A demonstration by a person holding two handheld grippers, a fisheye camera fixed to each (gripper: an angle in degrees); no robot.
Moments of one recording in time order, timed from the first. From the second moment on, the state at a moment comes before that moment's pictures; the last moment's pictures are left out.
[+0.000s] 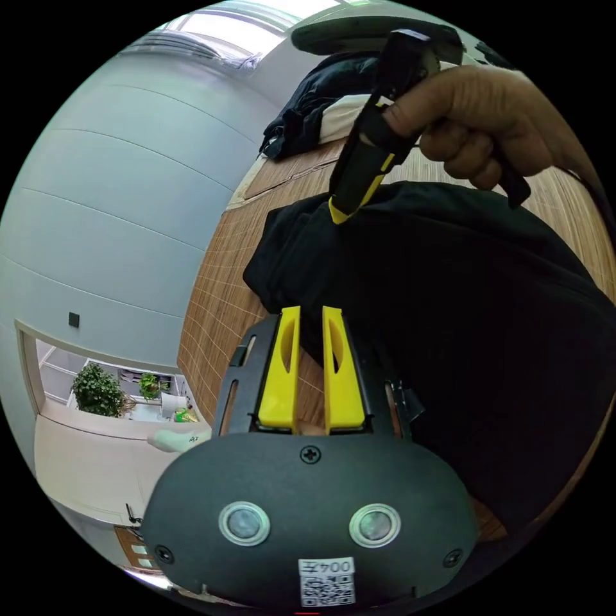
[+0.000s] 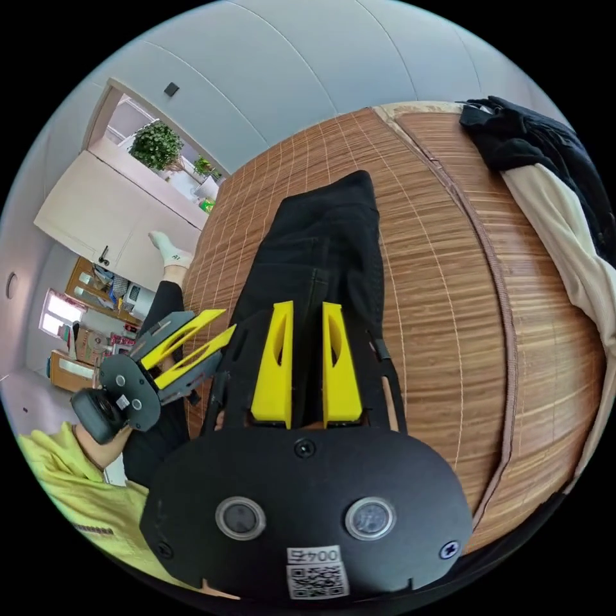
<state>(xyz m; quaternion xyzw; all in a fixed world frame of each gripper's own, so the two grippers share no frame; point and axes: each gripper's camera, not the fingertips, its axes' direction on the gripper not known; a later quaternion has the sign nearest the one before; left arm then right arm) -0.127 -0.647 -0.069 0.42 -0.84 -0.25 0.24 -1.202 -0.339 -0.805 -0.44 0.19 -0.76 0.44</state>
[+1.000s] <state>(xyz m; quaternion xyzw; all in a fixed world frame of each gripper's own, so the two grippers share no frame) -0.183 -0.659 0.041 0.45 -0.81 -0.22 0.32 -1.194 -0.360 -0.947 -0.41 0.18 -0.82 0.36</state>
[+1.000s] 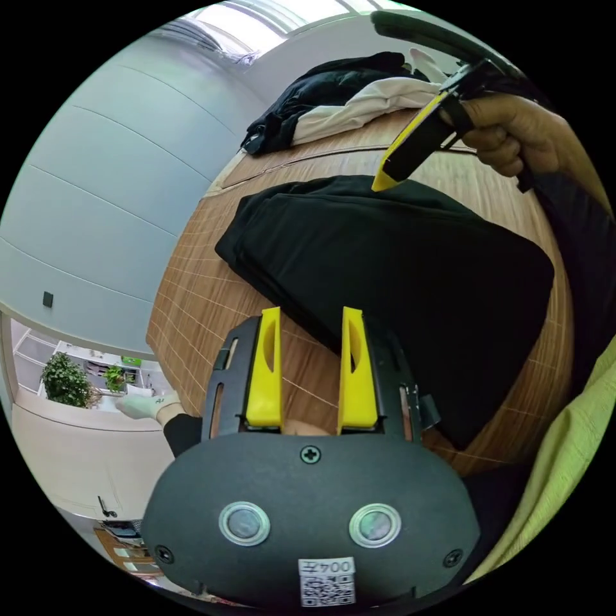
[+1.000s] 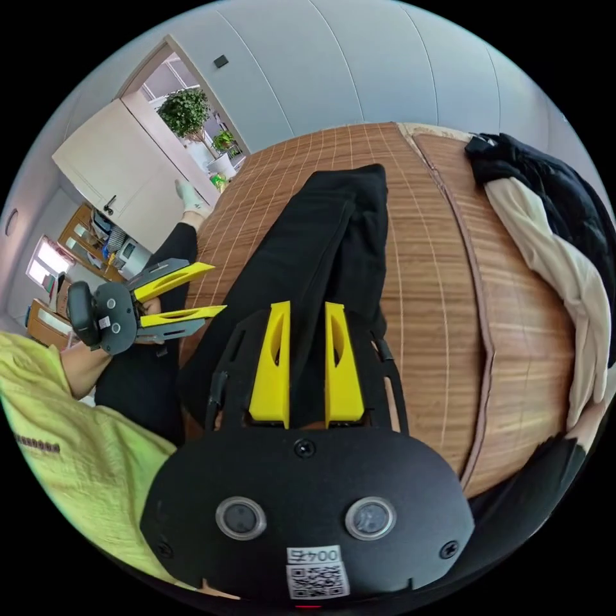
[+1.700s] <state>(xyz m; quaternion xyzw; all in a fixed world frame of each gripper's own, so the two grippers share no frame) -0.254 -0.721 0.116 0.39 -0.84 -0.23 0.30 -1.129 -0.364 -1.073 -0.35 0.22 -0.87 0.27</state>
